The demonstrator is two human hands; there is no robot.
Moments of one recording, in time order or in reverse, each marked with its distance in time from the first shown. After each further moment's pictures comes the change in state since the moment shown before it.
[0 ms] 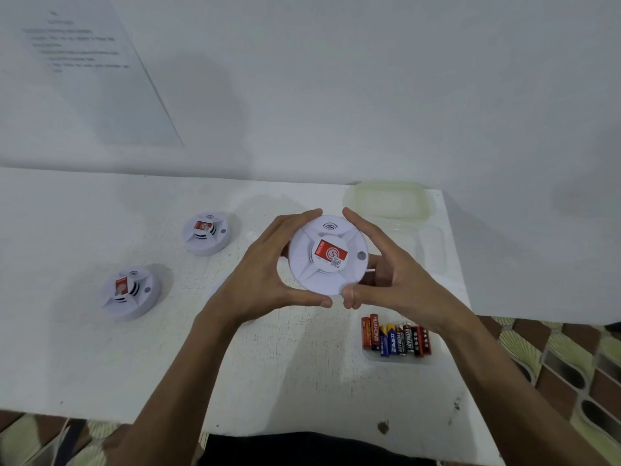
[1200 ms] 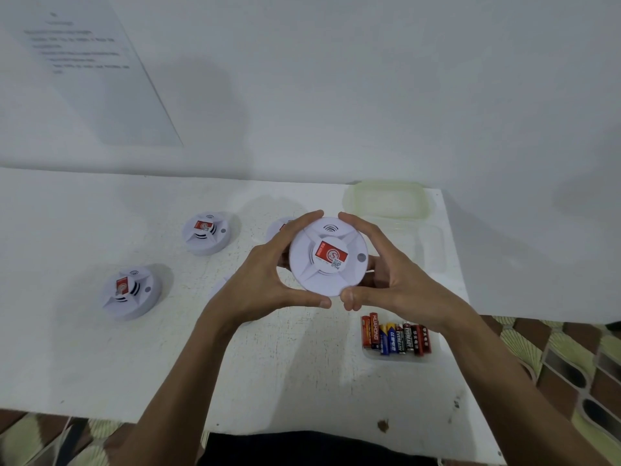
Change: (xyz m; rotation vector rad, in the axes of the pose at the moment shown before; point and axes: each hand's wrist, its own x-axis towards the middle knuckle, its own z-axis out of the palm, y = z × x) left_hand -0.004 0.001 0.002 -0.102 -0.068 -0.098; right_hand 0.000 -0.002 -0.001 -0.097 -0.020 0.016
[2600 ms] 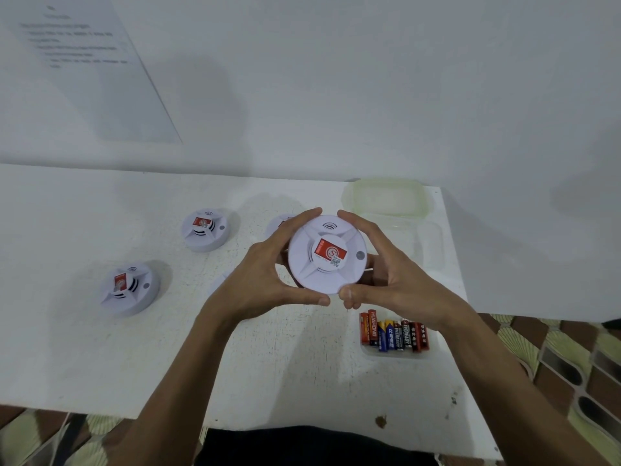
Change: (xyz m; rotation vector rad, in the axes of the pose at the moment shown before) left_hand -0.001 -0.001 0.002 0.012 0.011 -0.021; right_hand -0.002 0.000 0.001 -0.004 0.002 0.008
